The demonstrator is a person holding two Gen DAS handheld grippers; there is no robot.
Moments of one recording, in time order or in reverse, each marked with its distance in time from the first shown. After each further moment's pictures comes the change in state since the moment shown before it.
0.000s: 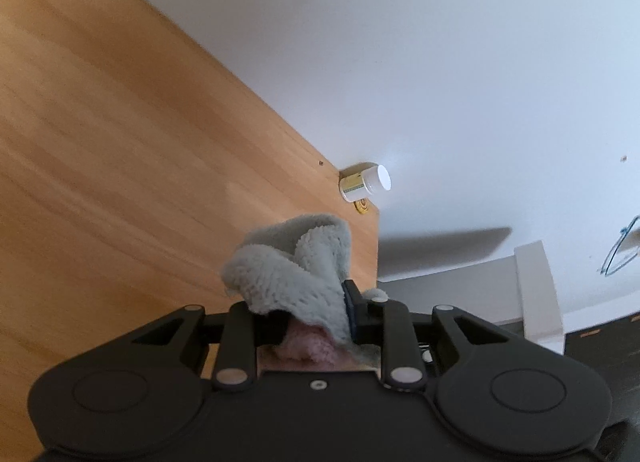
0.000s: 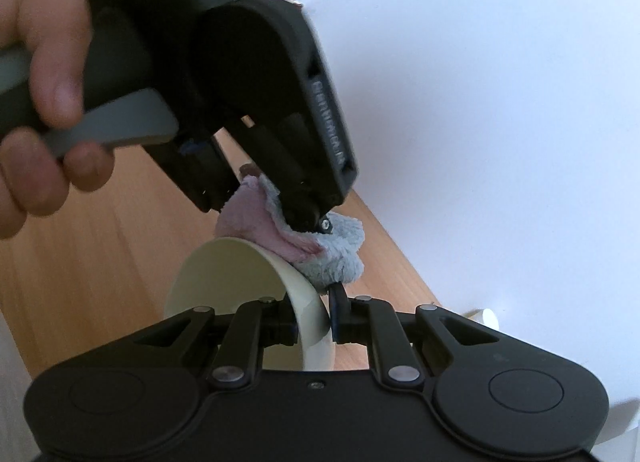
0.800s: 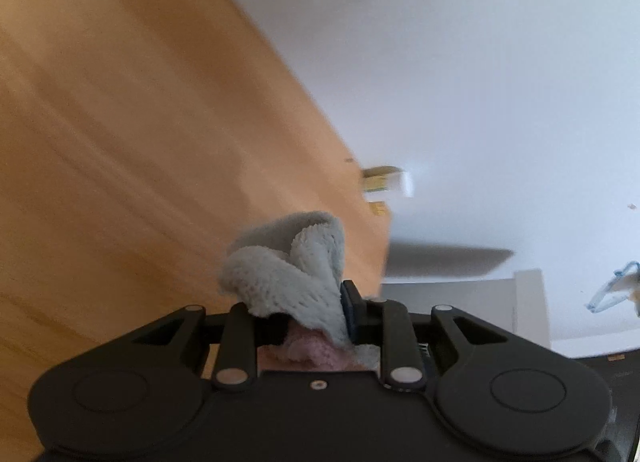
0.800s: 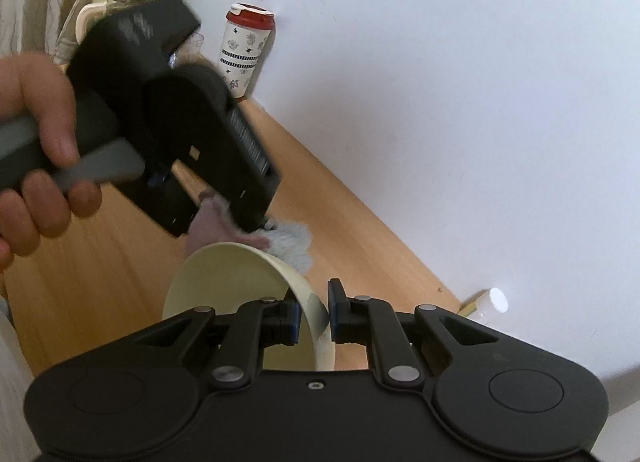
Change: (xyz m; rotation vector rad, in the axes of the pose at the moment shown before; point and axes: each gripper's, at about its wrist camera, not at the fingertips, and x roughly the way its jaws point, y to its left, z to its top) left arm 0.003 0.017 0.007 -0.128 0.030 -0.050; right arm -0.006 -0.003 0.005 0.169 -0.007 0.032
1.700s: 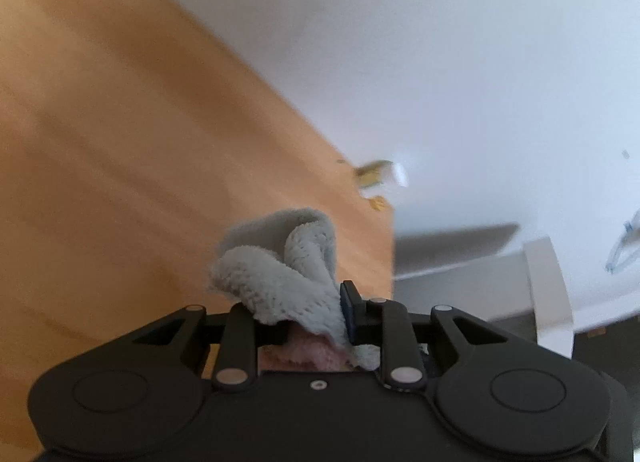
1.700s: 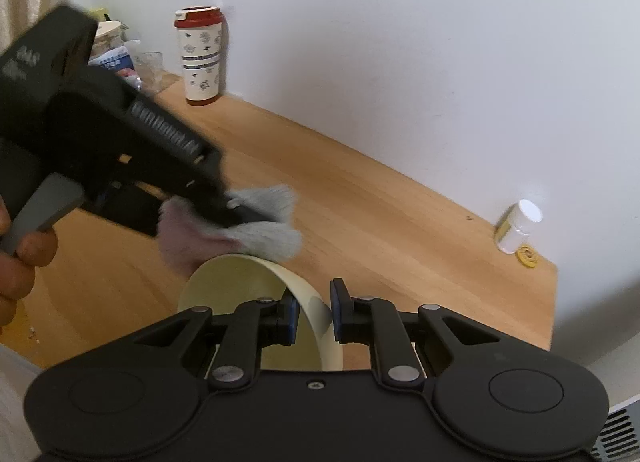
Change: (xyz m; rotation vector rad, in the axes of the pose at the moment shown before) left arm -0.011 -0.019 -0.021 0.168 -0.058 0.042; right arm 0.016 0.005 -0.013 0.290 0.039 0.080
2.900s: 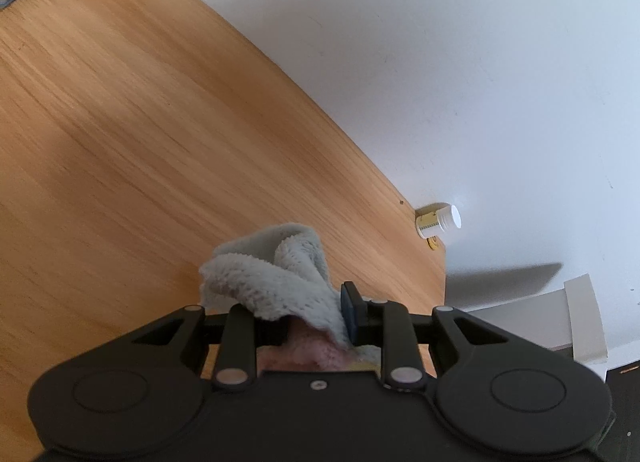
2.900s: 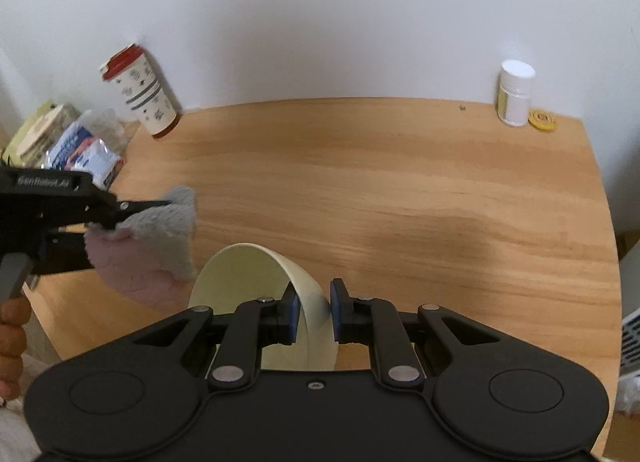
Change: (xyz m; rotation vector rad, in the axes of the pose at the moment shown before) left arm -0.036 0.042 -0.003 -0.101 -0.097 0.161; right arm 0.031 -0.049 -0.034 0.442 0.079 0.140
